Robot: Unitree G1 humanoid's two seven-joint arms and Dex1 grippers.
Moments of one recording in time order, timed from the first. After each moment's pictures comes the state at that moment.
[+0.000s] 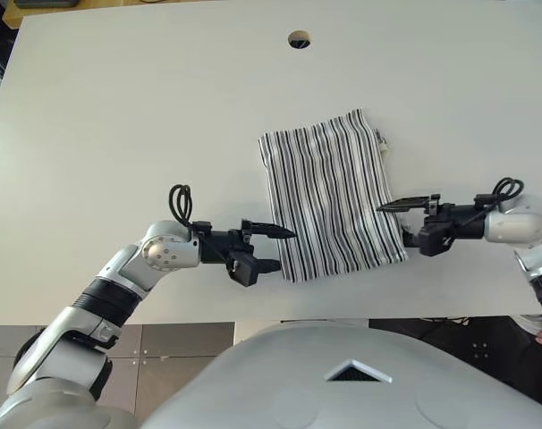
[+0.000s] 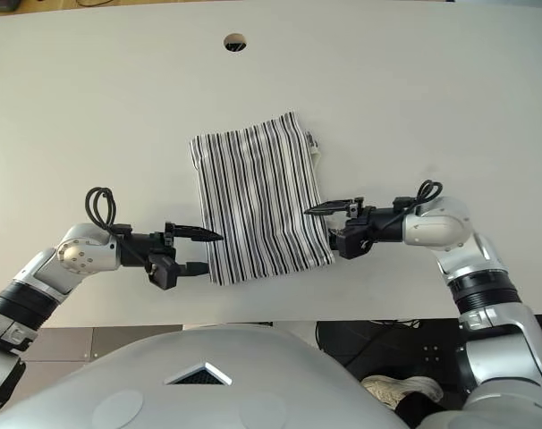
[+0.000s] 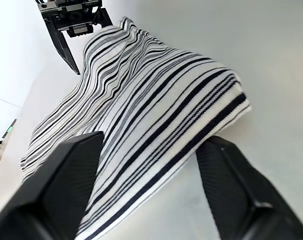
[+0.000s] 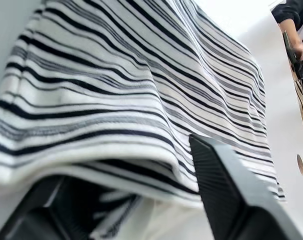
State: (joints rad) left arm -0.03 0.78 -0.57 0.17 0.15 -0.87 -0.78; right arm -0.11 -0.81 0.38 0.37 -0.09 -0.92 1.01
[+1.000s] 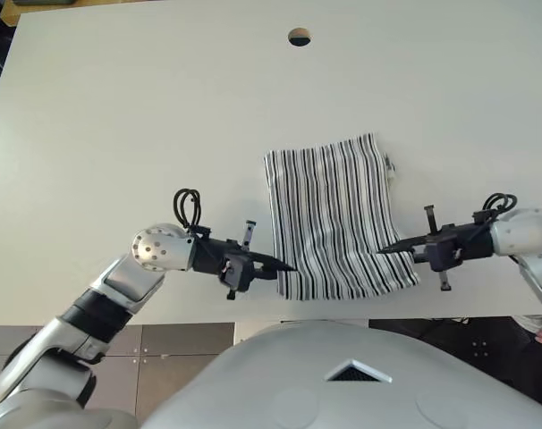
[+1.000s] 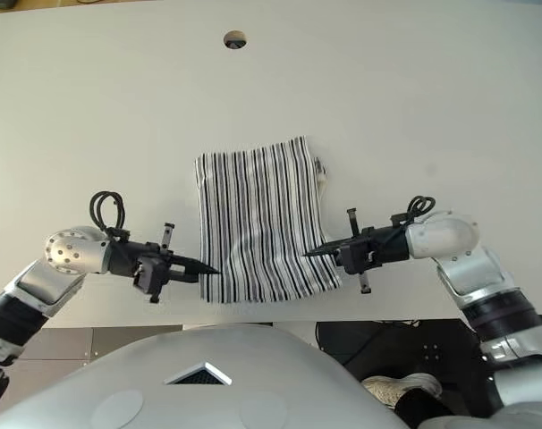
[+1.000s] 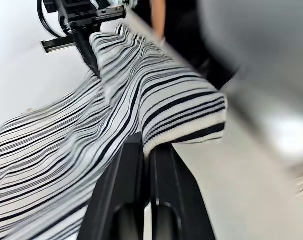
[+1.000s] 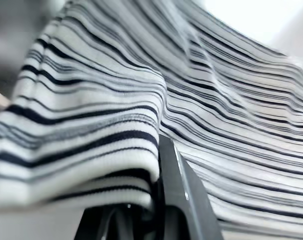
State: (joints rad) left arm 0.07 0.91 -0.59 -0.18 -0.40 -0.46 -1.17; right arm 0.06 -1.01 0.41 -0.08 0.42 -0.42 1.32
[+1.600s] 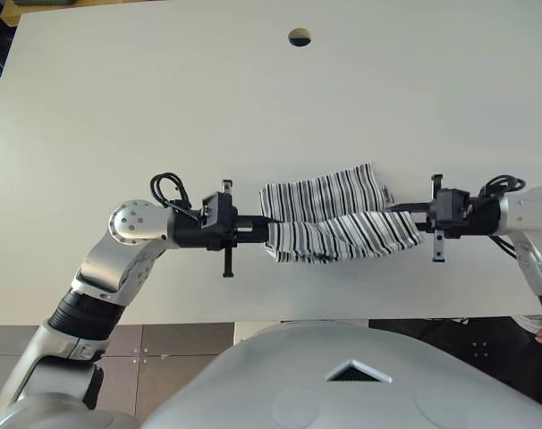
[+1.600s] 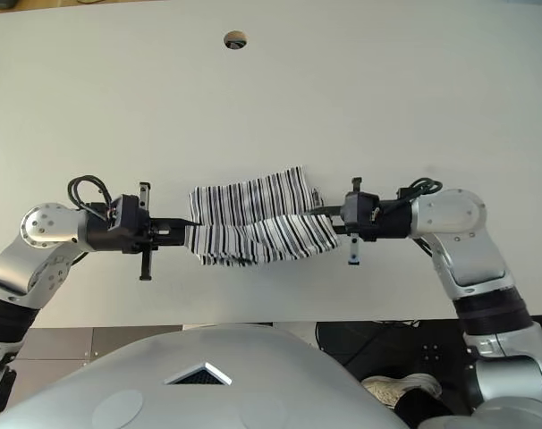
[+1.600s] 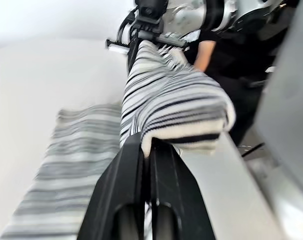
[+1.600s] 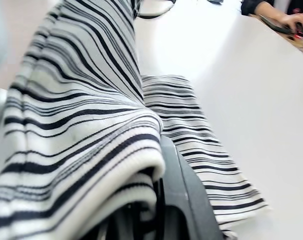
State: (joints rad) left arm 0.06 0.77 -0.32 -0.13 -0.58 0.00 -1.13; right arm -0.02 -0.81 0.25 -0.08 0.38 -0.15 1.19
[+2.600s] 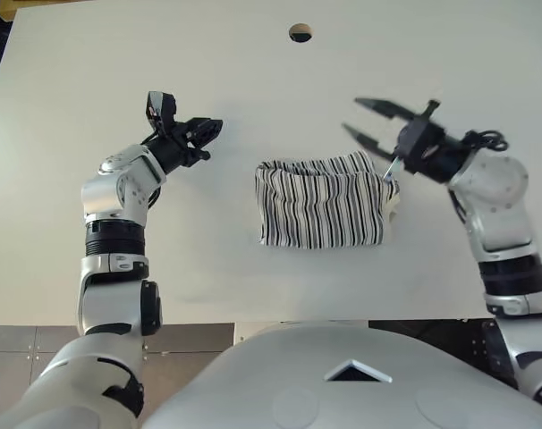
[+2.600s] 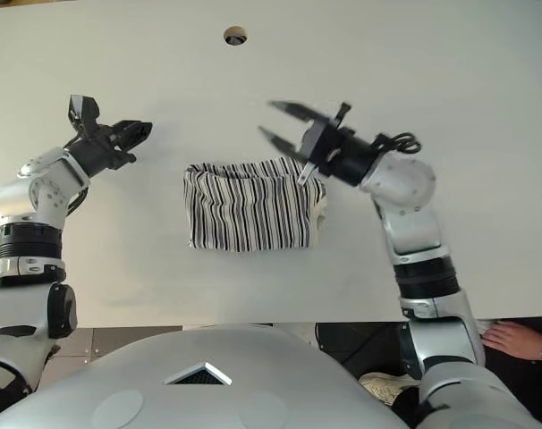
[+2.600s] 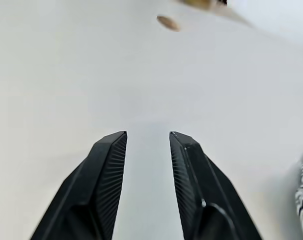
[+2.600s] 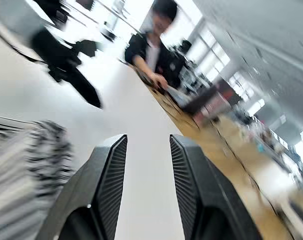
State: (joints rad) left arm -0.35 0.44 0.09 0.45 -0.46 0.48 -0.62; right arm -0.13 -0.51 0.28 -0.08 0.02 -0.41 0.76
